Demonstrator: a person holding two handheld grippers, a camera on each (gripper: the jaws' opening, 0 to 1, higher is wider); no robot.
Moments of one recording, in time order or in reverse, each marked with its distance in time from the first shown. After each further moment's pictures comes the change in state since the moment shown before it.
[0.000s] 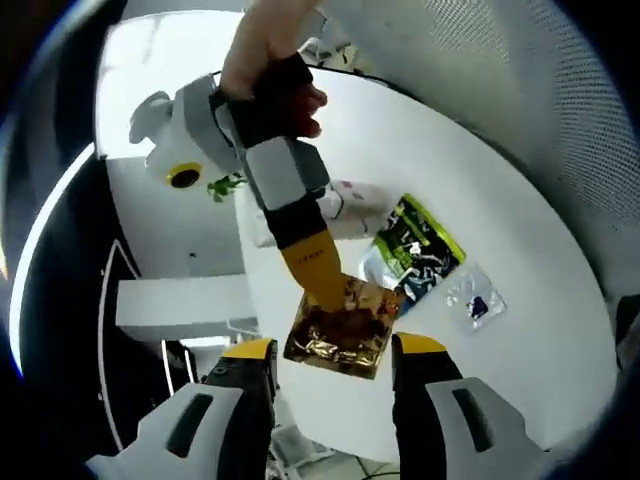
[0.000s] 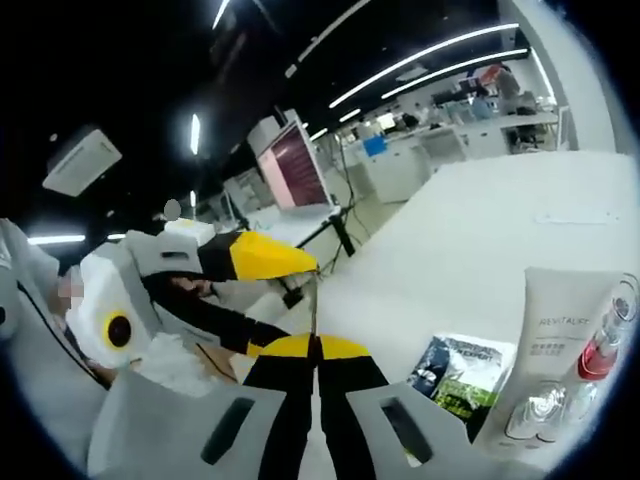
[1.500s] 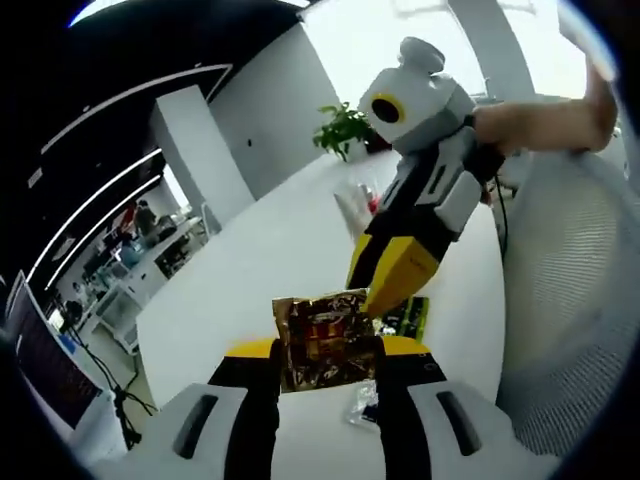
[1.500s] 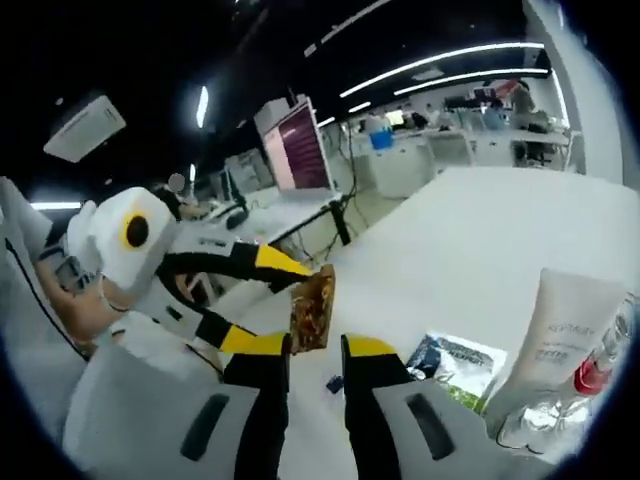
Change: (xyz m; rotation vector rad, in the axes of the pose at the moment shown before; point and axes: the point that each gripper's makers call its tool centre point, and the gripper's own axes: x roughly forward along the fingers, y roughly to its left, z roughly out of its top) left arm -0.009 -0.023 -0.023 -1.164 -0.091 0.060; right arm 0.006 -0.005 -0.013 -0.088 0.053 -0.015
